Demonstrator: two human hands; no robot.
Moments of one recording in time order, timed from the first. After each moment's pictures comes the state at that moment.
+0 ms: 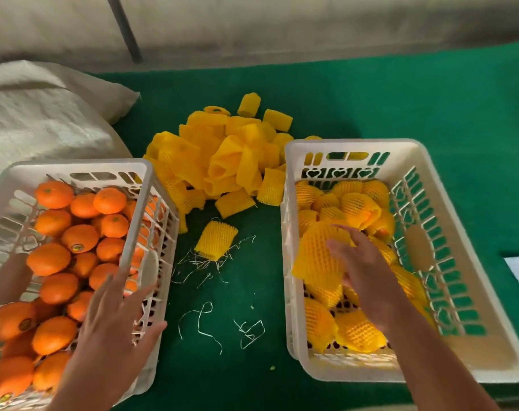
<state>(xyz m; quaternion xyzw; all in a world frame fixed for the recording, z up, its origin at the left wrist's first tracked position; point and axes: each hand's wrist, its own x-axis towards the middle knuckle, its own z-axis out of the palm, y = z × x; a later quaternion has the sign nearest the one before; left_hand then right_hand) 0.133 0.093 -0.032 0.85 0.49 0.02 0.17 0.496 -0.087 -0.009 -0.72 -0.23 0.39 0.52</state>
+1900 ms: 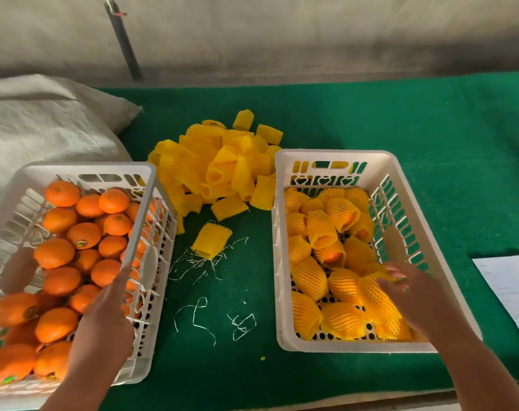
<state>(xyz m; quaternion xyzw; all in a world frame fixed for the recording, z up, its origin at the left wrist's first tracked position) 0.115 0.088 -0.047 0.76 0.60 0.07 0.23 0.550 -0.200 -0.017 -0.91 -0.26 0.22 0.23</state>
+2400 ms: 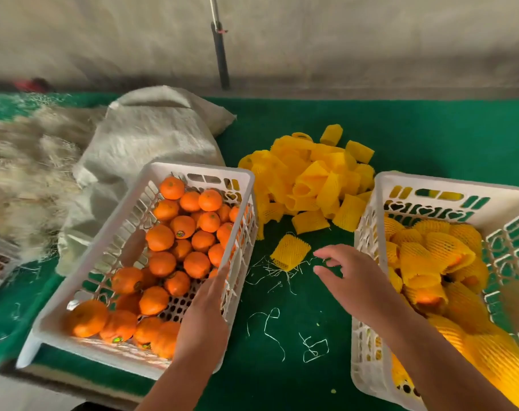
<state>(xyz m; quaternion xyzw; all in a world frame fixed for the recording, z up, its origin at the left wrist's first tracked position) 0.124 0.077 -0.030 0.74 0.59 0.13 0.29 0.404 0.015 0.003 -0.76 -0.55 0.24 0.26</state>
